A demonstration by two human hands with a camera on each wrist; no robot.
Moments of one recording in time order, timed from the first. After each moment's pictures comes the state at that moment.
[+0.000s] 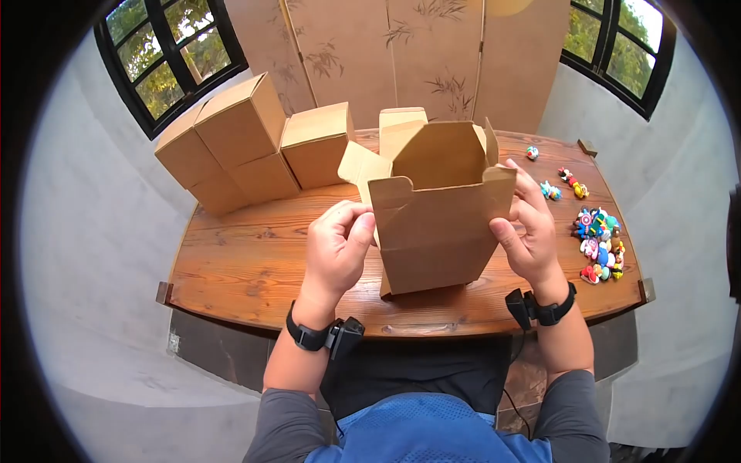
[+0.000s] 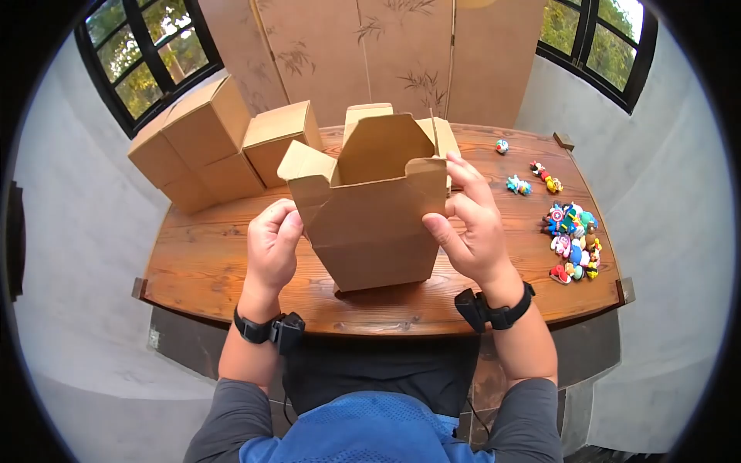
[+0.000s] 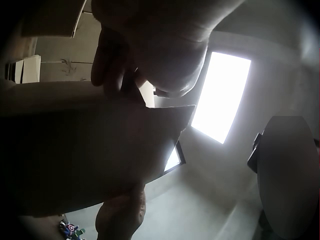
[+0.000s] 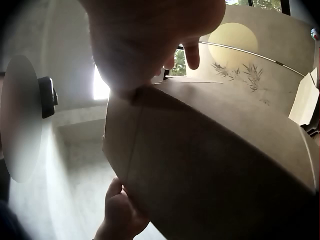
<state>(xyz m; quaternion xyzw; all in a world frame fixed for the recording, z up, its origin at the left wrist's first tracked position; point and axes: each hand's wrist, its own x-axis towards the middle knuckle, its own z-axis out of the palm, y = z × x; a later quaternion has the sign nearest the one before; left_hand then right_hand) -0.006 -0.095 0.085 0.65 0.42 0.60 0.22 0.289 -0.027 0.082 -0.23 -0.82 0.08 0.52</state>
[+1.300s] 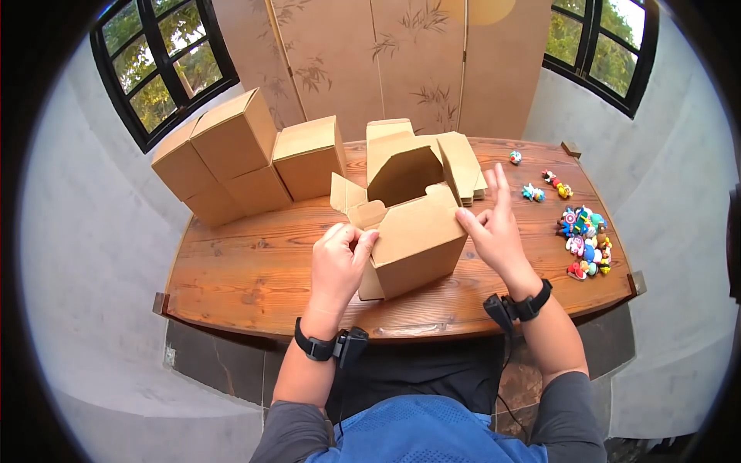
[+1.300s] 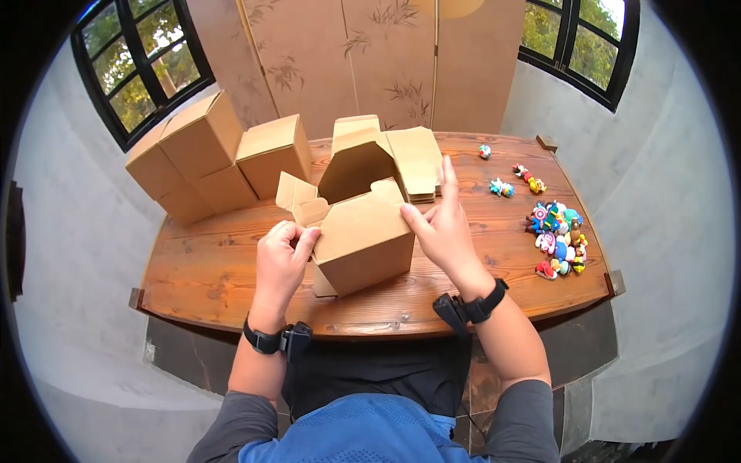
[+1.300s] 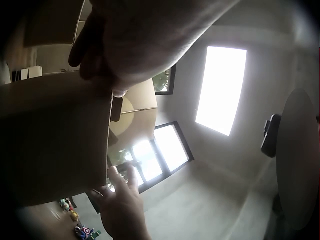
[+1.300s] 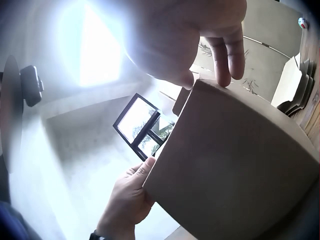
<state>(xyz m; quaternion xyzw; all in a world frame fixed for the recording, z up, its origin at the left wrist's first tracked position) 0.012 -0.101 0.069 0.66 0.56 0.50 0.04 0.263 -0.036 0.068 -0.44 -0.68 0.27 0.53</state>
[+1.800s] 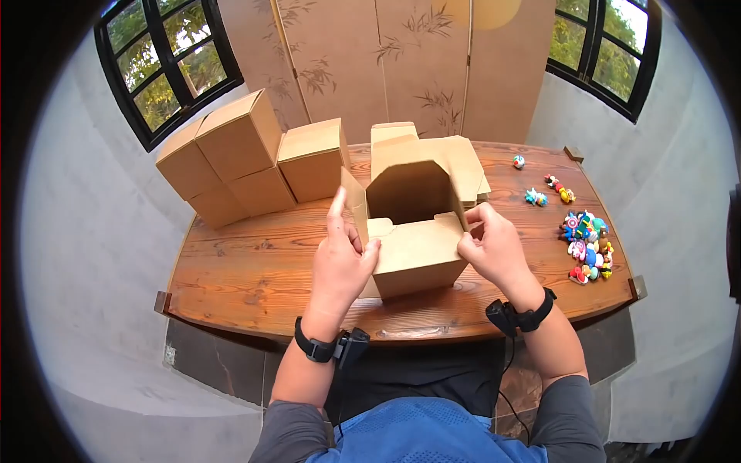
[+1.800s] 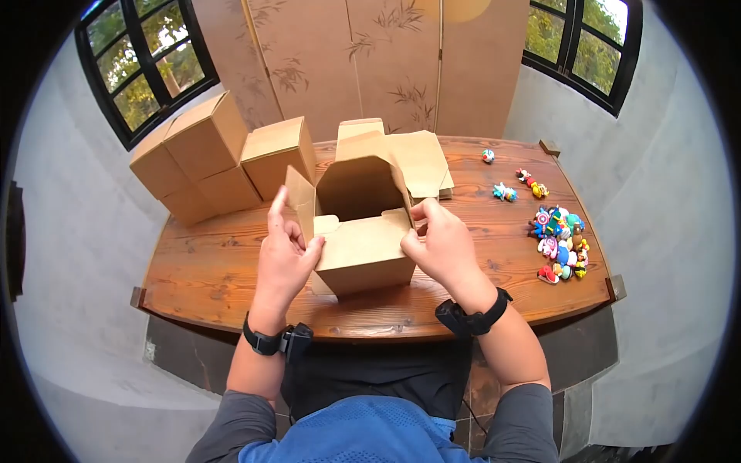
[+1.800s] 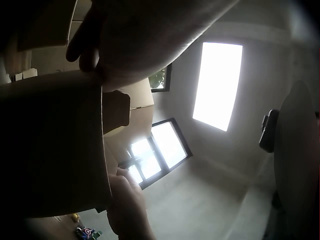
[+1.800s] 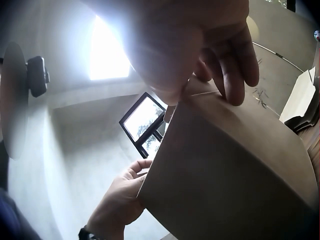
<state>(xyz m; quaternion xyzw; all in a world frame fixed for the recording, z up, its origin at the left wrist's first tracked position) 0.015 -0.105 0.077 0.62 0.59 0.51 0.08 0.260 -0.047 0.075 -0.48 -0.75 0.19 0.40</state>
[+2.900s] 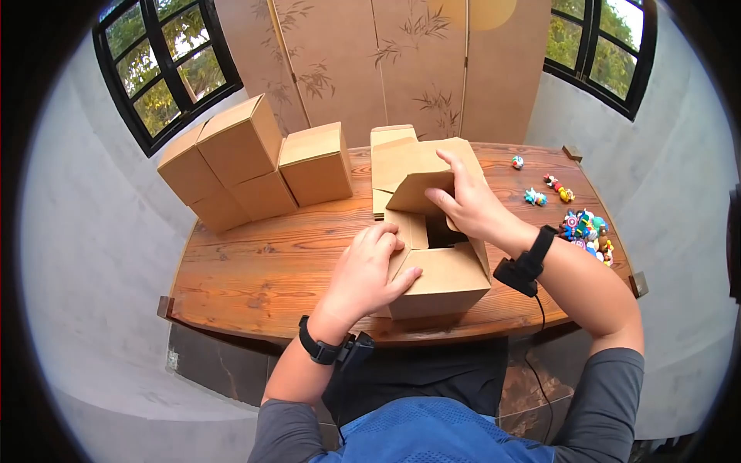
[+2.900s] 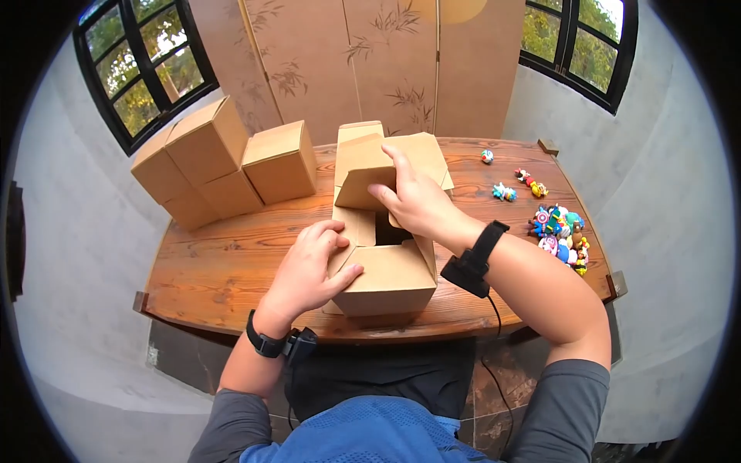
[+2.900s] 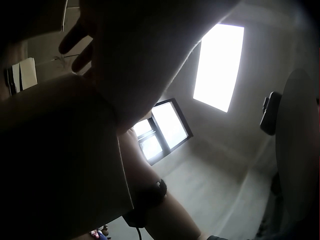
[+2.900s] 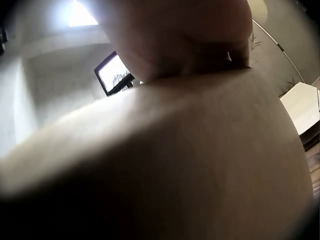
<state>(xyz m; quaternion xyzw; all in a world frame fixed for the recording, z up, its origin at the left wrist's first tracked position) 0.023 -0.110 0.085 0.80 0.50 0.32 0.04 0.235 0.006 0.113 -0.42 -0.82 0.18 0.34</state>
